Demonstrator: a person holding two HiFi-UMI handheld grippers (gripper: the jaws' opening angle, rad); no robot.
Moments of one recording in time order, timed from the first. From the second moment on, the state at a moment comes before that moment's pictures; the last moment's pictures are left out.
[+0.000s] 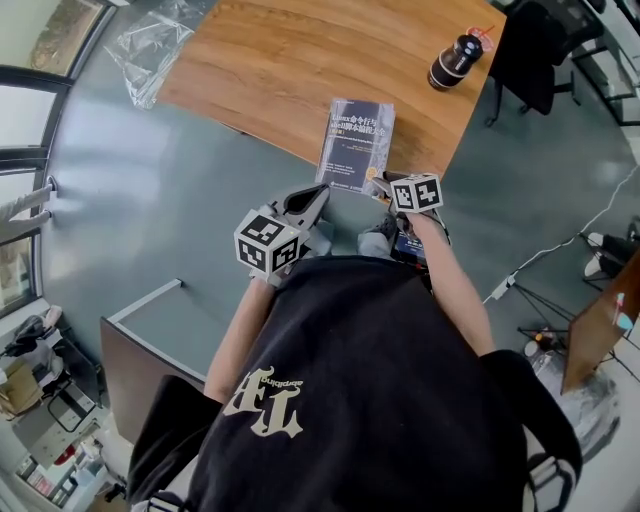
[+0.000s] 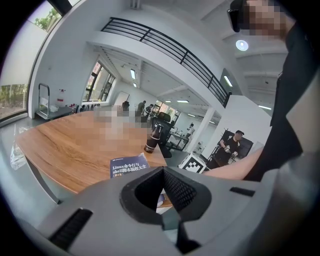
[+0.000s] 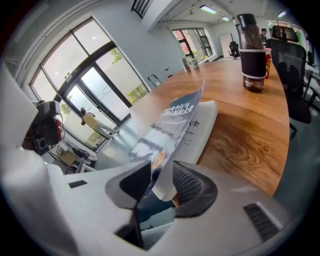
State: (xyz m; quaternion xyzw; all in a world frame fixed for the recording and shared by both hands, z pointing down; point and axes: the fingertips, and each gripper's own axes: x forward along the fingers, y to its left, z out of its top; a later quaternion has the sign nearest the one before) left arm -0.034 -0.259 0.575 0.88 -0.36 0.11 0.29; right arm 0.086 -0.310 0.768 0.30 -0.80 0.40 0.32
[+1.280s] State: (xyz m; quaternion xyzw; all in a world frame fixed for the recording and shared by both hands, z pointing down) left arm -0.089 -0.276 0.598 0.90 -0.29 0.16 0.27; right arm -0.074 -0.319 0.655 0.18 -0.87 0.44 0.11
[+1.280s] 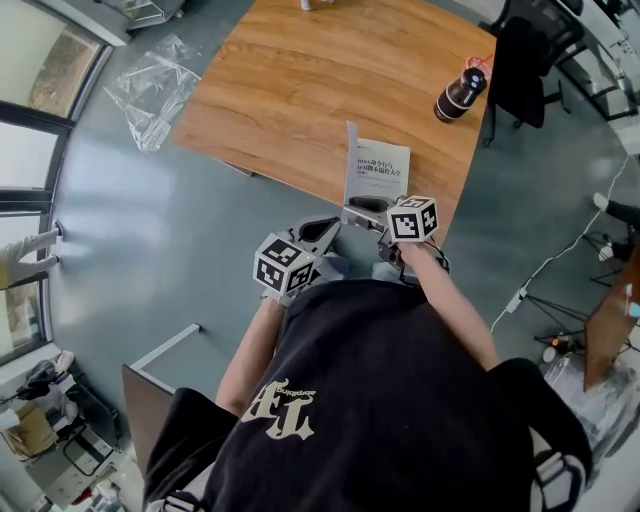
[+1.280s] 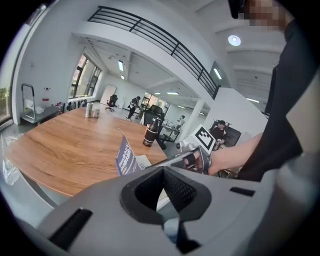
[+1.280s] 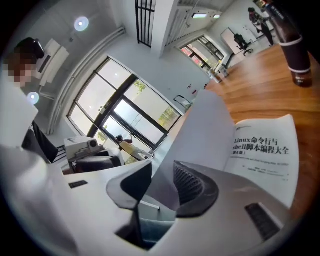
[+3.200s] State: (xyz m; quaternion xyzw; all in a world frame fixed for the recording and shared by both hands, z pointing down) left arm -0.037 -0.311 0.788 0.82 -0.23 0.47 0.22; right arm 0.074 -0.290 0.790 0.39 -0.75 0.45 0.28
